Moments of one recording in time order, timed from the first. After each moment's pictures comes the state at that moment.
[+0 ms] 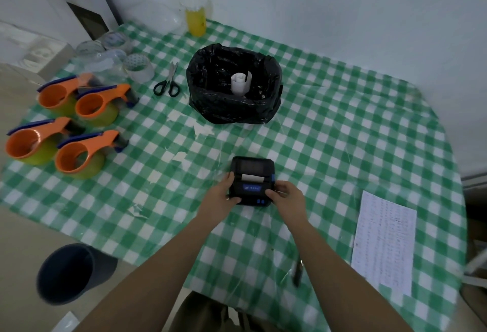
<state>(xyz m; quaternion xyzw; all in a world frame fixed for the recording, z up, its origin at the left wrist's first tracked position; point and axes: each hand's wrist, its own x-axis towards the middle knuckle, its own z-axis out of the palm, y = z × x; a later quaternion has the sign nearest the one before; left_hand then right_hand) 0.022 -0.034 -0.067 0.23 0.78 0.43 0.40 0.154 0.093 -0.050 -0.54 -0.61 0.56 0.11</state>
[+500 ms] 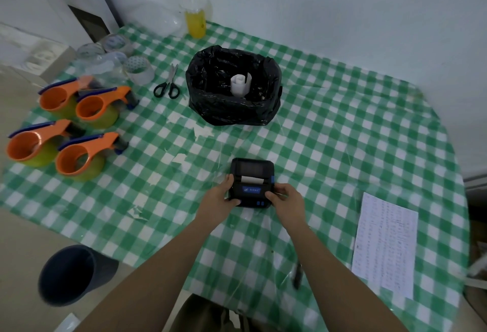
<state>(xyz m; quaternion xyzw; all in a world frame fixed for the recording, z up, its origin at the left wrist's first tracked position) 0.022 -0.033 -0.069 0.24 0.81 0.38 0.38 0.154 0.093 -0.060 -0.54 -0.62 0.56 0.11</state>
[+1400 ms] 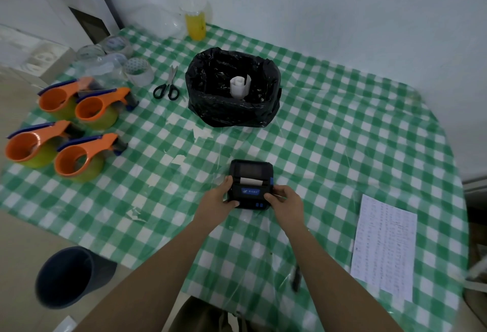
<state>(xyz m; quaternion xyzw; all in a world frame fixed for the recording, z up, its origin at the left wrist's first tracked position) 0.021 -0.034 -0.068 0.26 0.81 0.37 0.36 0.154 0.092 -0.063 -0.54 -0.63 0.55 0.12</state>
